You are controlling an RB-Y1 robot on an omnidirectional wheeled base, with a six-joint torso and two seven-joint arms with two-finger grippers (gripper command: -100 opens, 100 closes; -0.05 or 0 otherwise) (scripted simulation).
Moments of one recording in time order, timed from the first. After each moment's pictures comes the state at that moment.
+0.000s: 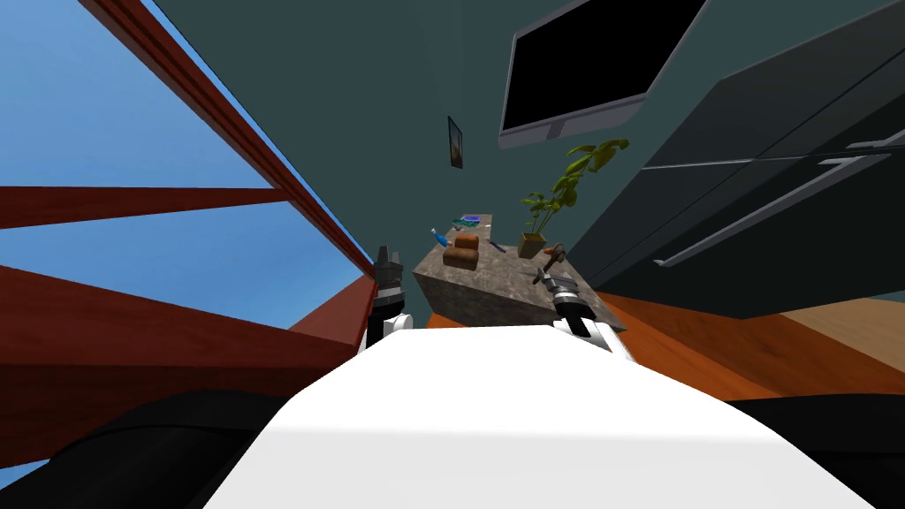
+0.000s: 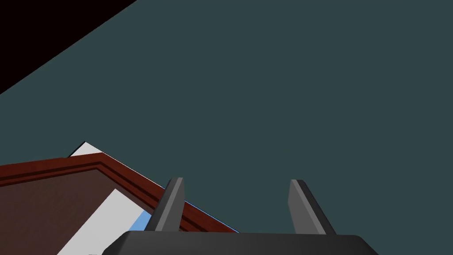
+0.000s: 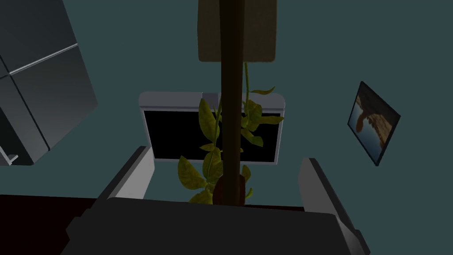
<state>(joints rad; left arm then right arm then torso) 0.49 0.00 -0.06 -2.29 0.06 -0.39 -0.11 0.41 -0.16 -0.36 -1.87 0.55 -0.08 0.67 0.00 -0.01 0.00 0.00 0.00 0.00</state>
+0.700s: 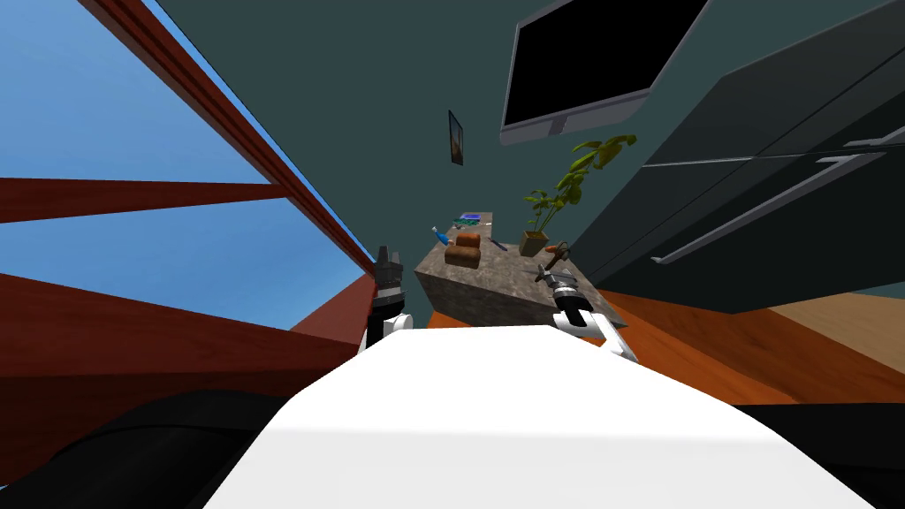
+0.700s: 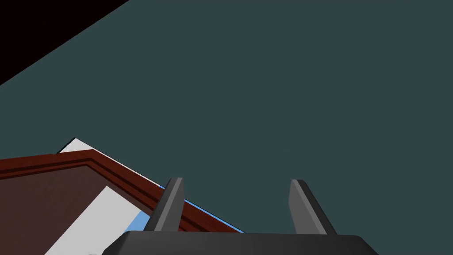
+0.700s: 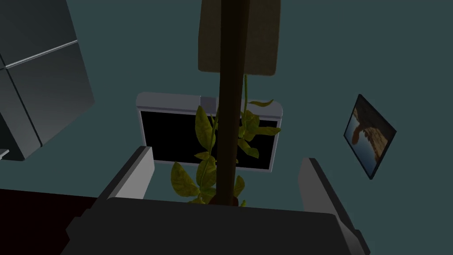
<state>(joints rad) 0.49 0.00 -0.06 -2.29 0.06 -0.39 -0.11 0.31 -0.22 -0.39 -1.74 0.56 -0.09 0.68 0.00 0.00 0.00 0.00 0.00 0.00</state>
